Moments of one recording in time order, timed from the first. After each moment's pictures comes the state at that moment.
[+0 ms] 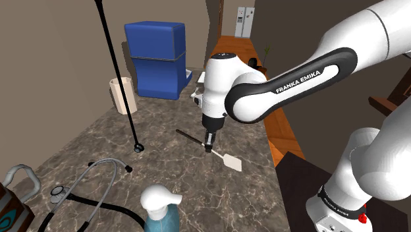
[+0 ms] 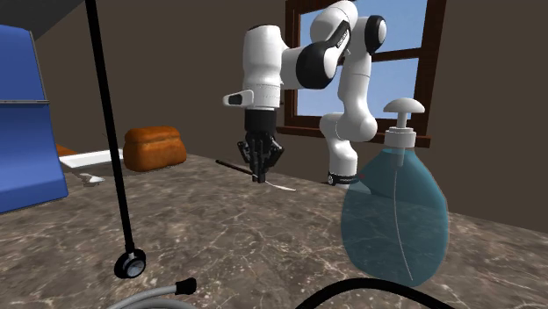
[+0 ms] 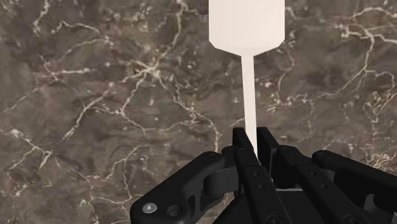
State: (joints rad) arm 0.22 -0.16 0.32 -2.32 0.07 2.24 -0.12
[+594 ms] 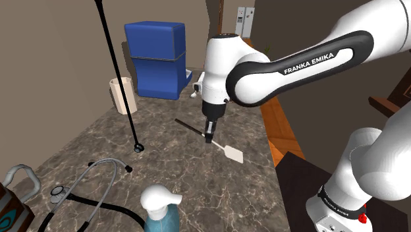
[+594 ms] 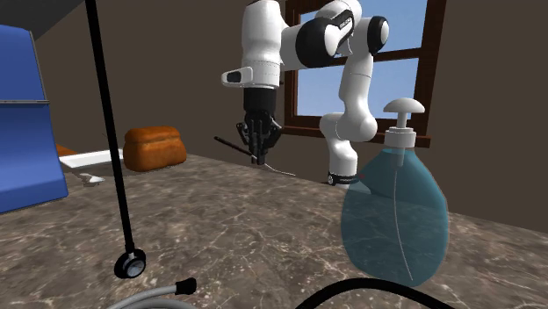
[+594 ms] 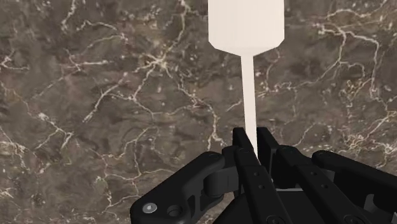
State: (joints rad) arm 0.22 -0.20 0.31 -2.24 0.08 2.11 -0.13
